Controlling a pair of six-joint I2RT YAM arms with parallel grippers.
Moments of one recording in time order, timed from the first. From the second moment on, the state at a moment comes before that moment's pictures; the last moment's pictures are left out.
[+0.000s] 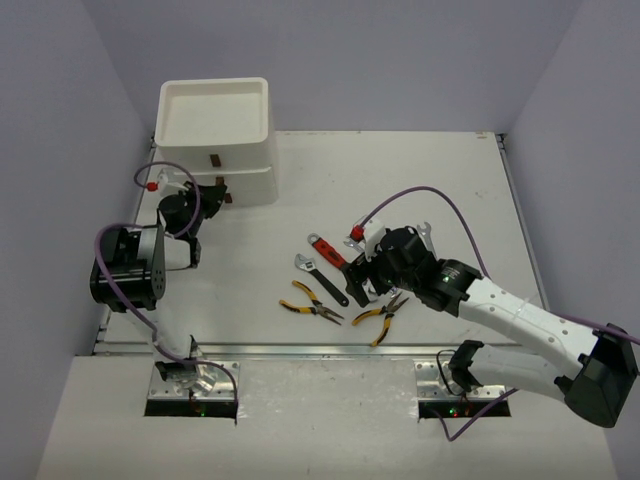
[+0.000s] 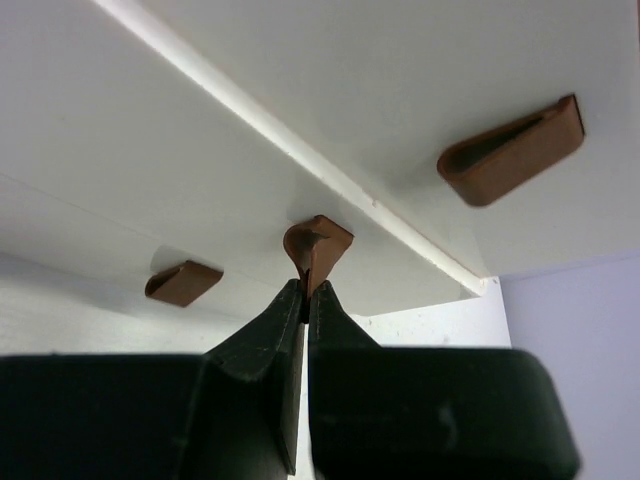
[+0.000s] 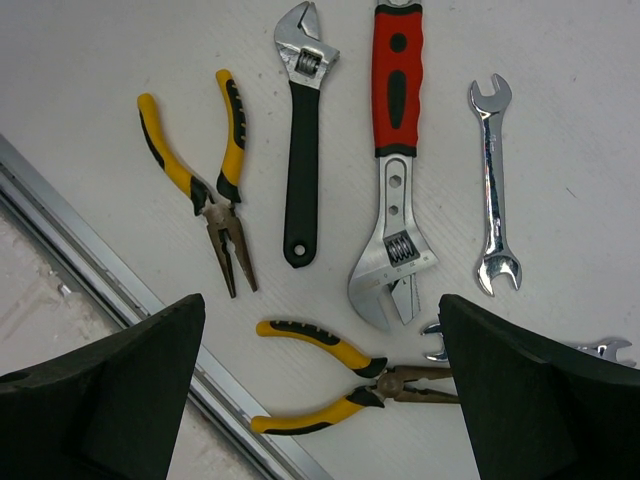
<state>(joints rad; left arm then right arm) 0.15 1.76 0.63 1.00 0.23 -0.88 0.83 1.05 0.72 -0.38 0.02 0.07</state>
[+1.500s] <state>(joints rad) 0.00 0.90 0.32 0.31 -0.02 -0.96 0.80 1.17 0.72 -0.35 0.09 0.14</state>
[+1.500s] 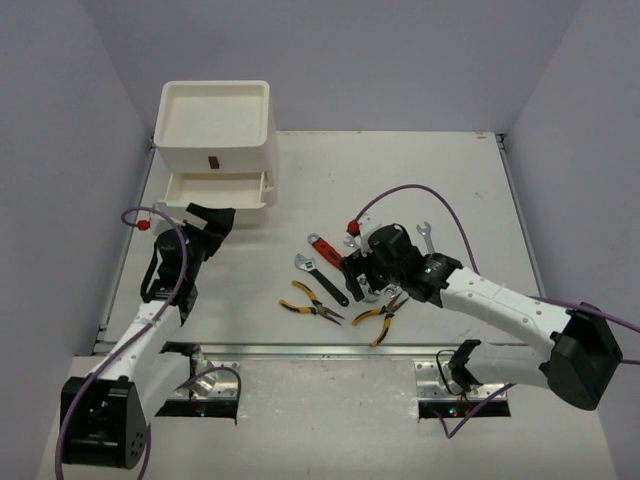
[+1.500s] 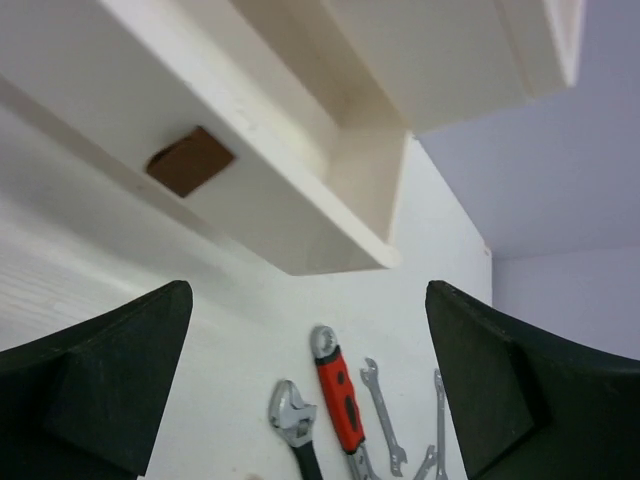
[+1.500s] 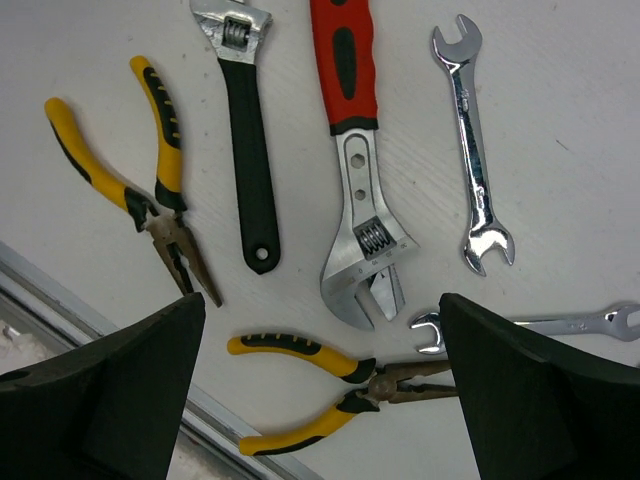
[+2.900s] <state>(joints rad) -0.05 0.59 0.72 -0.54 -0.08 -0.50 0.78 1.10 0.65 -0.75 0.37 1.05</state>
